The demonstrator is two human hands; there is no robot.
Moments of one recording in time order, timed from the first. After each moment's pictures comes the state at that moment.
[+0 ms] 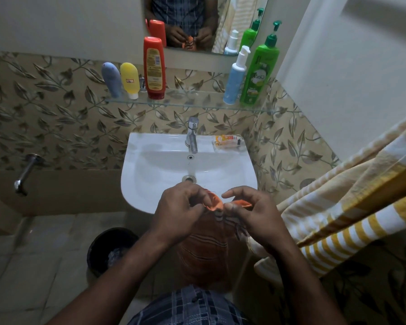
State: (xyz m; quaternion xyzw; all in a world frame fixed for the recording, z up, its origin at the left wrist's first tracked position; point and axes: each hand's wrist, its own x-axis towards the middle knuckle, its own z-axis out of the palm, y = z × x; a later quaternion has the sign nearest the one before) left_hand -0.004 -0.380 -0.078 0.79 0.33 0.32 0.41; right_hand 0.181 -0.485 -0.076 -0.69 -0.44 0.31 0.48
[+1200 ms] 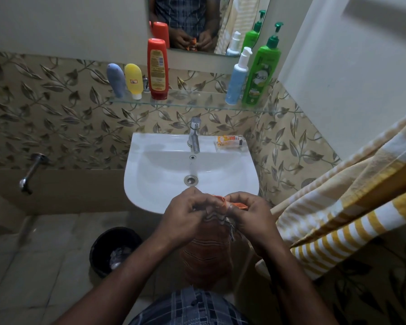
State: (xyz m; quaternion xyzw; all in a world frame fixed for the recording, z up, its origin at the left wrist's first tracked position) left_hand -0.004 -0.389 -0.092 0.74 0.31 0.27 0.53; right_hand 0.169 -0.481 -0.098 -0.70 -0.36 0.35 0.51
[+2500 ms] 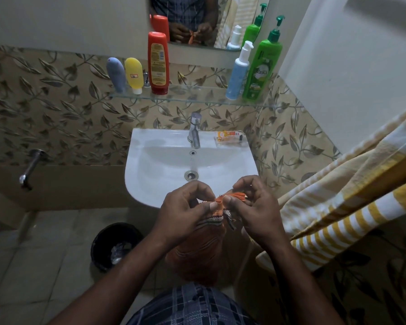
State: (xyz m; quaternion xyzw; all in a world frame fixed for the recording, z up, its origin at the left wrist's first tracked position) left_hand -0.018 -0.394 -0.093 0.70 0.30 0.32 0.56; right_hand 0.158 -0.492 -0.078 -0.69 -0.42 0.25 0.54
